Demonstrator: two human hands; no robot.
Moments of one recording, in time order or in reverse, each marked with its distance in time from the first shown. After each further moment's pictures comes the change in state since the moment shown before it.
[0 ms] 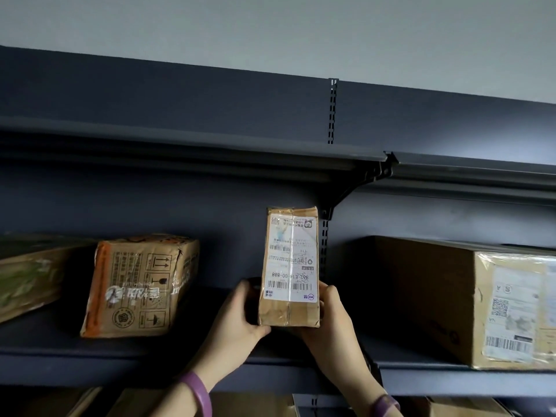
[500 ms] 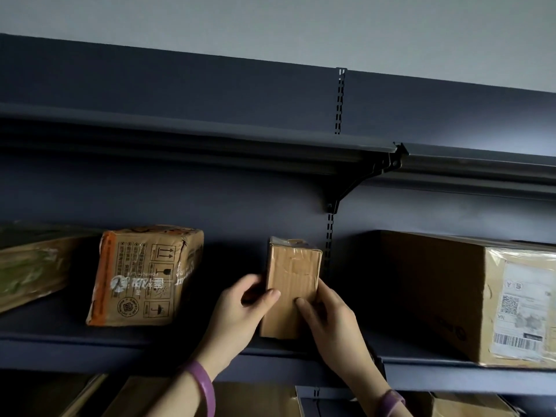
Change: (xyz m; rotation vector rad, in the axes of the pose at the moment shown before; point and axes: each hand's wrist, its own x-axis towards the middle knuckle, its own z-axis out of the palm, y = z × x) left_hand -0.001 0.005 -0.003 -0.160 0.071 0.119; right_hand 0.002 0.006 -0.003 -0.263 -0.040 -0.081
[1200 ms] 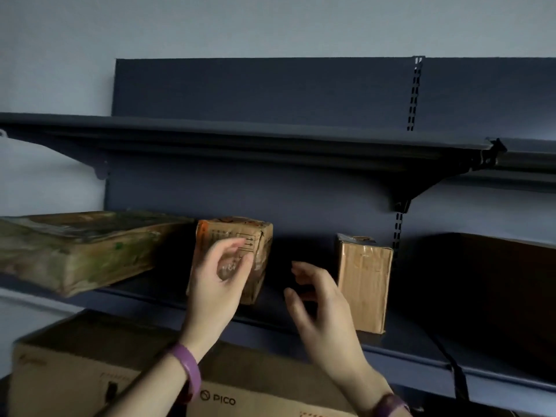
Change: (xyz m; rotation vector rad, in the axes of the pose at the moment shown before) left_hand -0.029 0.028 -0.117 0.199 0.464 0.186; right_hand -0.011 -0.083 0.075 0.211 -0.071 -0.240
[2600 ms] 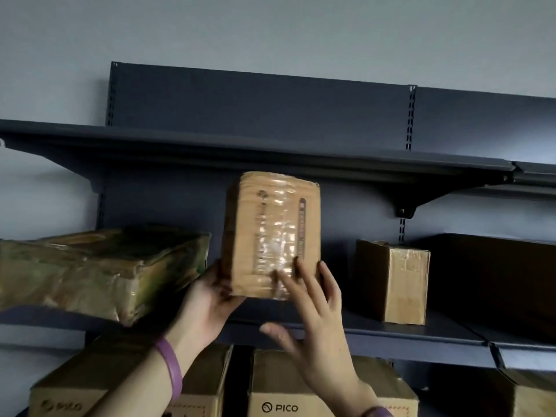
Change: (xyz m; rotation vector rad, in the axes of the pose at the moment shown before) left_hand 0.053 -0.075 -0.108 -0.960 -0.280 -0.748; right_hand -0.001 -0.061 0.121 -0.495 0.119 -0.172
